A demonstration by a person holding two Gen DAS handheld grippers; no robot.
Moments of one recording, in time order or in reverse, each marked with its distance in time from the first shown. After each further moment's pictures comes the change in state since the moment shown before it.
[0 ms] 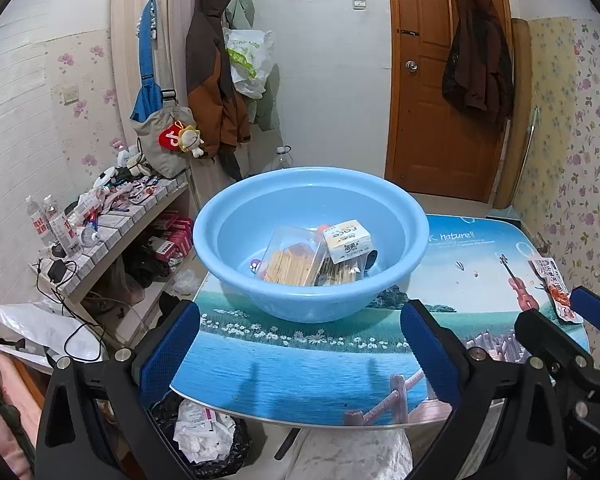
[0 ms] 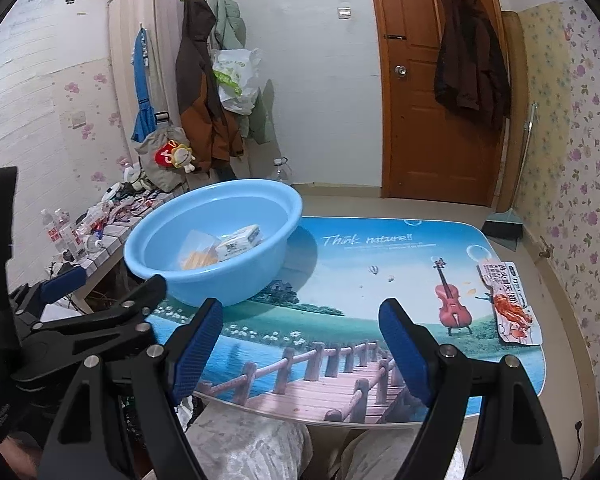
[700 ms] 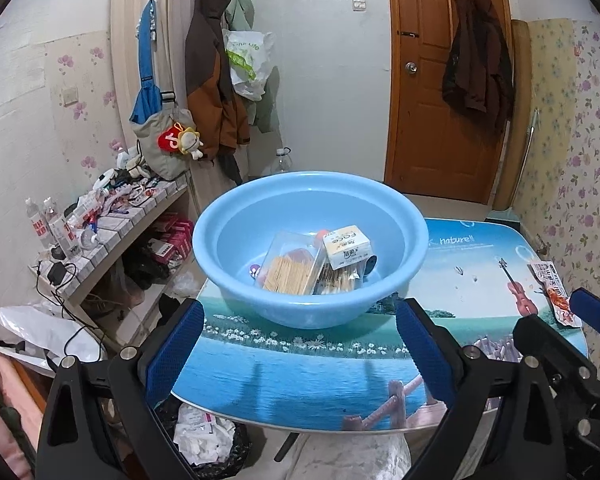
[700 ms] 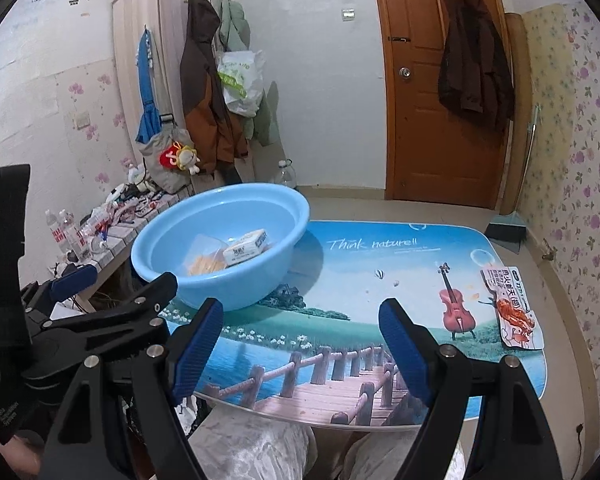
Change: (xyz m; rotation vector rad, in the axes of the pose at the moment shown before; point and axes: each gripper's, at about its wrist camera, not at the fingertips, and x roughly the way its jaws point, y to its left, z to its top) left arm 0.000 0.001 0.006 -0.003 -0.008 0.000; right arm -0.004 0.004 0.005 -0.005 -0.011 0.022
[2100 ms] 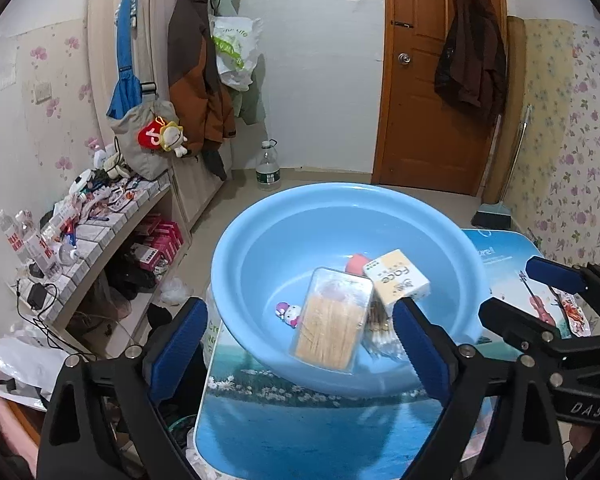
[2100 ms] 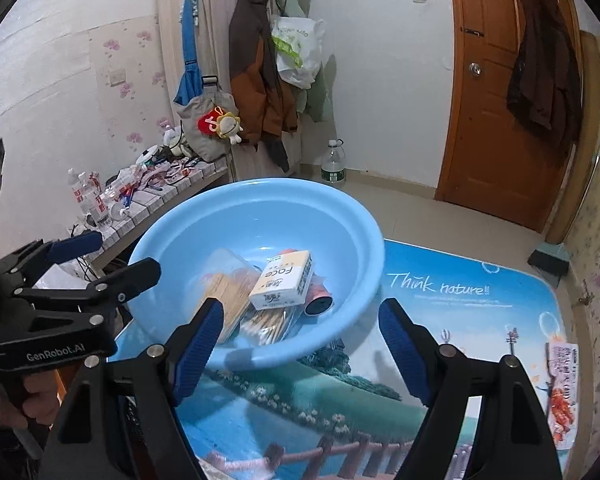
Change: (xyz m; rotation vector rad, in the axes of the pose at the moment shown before) left arm 0.057 0.058 0.046 0.028 0.047 -0.082; right arm 0.119 0.041 0.054 -0.160 0.101 0.121
